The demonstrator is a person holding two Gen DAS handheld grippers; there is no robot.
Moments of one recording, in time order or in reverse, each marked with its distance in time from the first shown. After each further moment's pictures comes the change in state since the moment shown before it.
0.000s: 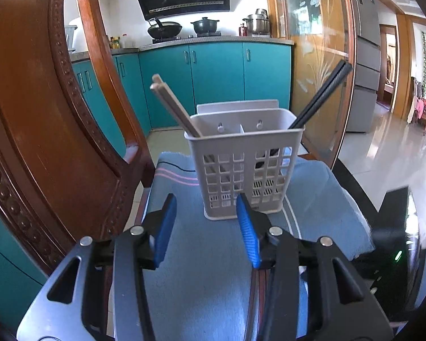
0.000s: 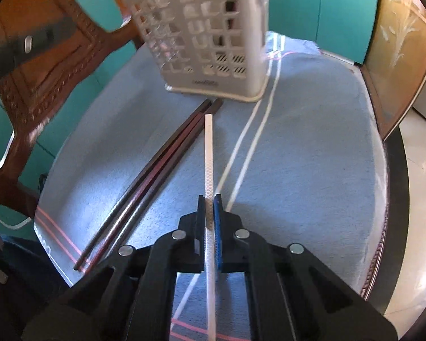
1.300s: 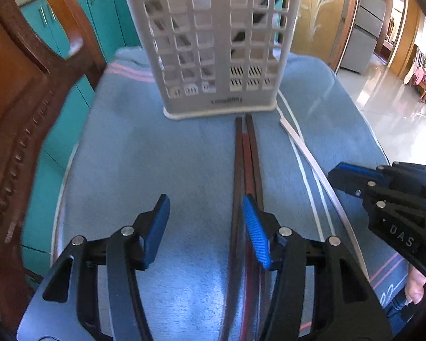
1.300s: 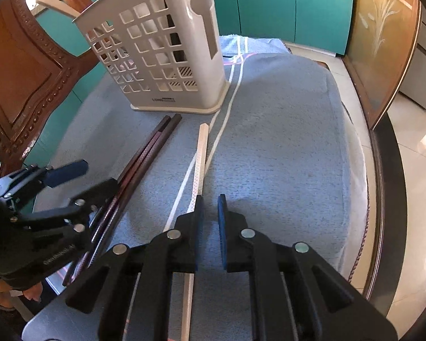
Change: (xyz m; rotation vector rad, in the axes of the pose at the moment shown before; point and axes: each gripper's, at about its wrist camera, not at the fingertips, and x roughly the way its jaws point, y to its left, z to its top) left arm 0.085 -0.029 -0.075 0.011 0.424 -0.096; right arm 0.004 -0.030 0.013 0.081 -0.018 -0.042
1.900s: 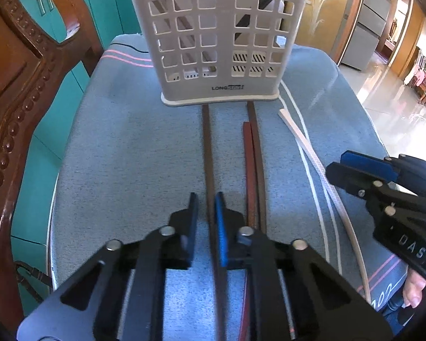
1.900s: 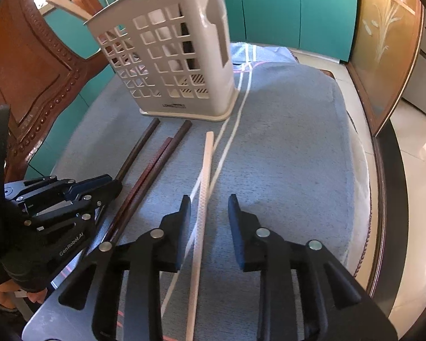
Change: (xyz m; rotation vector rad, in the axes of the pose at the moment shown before) left arm 0.005 0.002 -0.003 -0.011 0.039 -0.013; right arm -0.005 0.009 -0.001 -0.025 -0.027 0.013
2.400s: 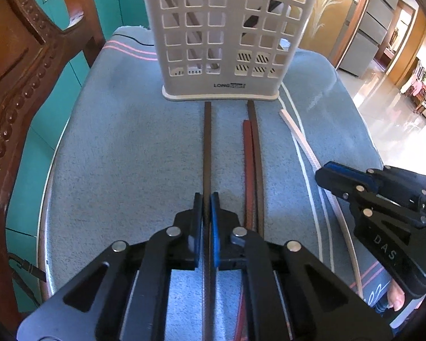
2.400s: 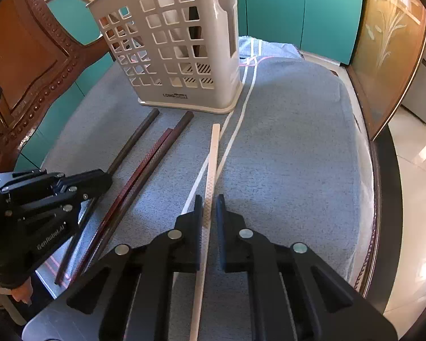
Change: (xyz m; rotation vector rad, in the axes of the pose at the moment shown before) left arm -0.004 0.011 -0.001 -0.052 0.017 -0.041; right arm 0.011 0.009 -0.004 -0.038 0.019 -0.036
